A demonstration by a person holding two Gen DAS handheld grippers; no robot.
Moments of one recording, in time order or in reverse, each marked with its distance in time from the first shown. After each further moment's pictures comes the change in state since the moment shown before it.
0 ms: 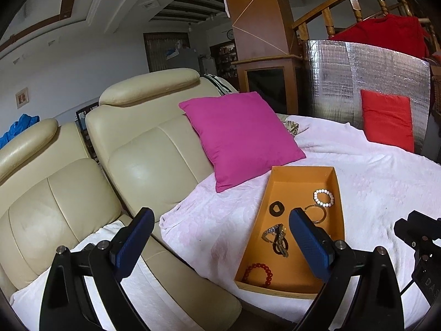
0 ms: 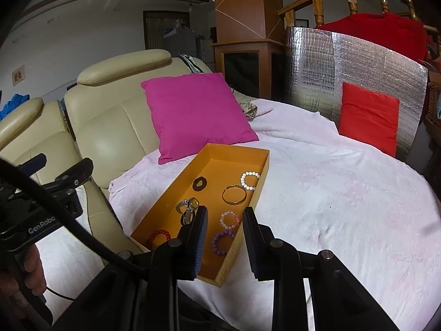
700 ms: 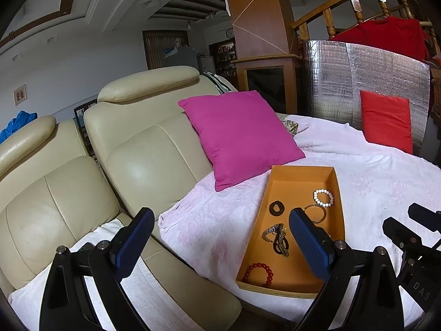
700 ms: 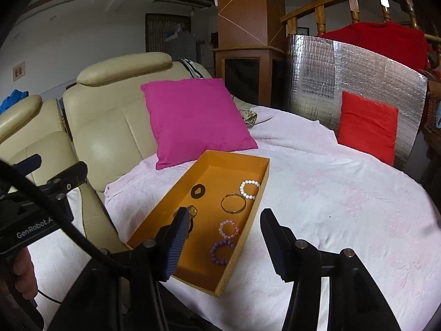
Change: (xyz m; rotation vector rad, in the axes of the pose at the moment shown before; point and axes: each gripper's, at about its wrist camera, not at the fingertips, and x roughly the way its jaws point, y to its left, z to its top) left arm 0.002 0.008 0.000 -0.014 0.005 -0.014; right arm 0.008 0.007 0.003 -0.026 -0.035 -0.018
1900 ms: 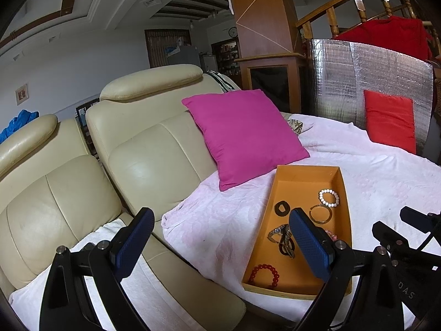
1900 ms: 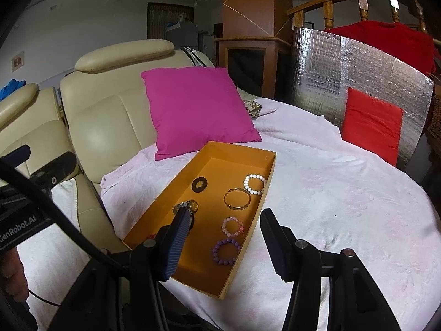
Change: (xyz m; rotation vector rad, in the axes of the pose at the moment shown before) left arm 0.009 0.006 0.001 -0.004 0.007 0.016; right arm 0.028 0.014 0.003 -0.031 0.051 -0.012
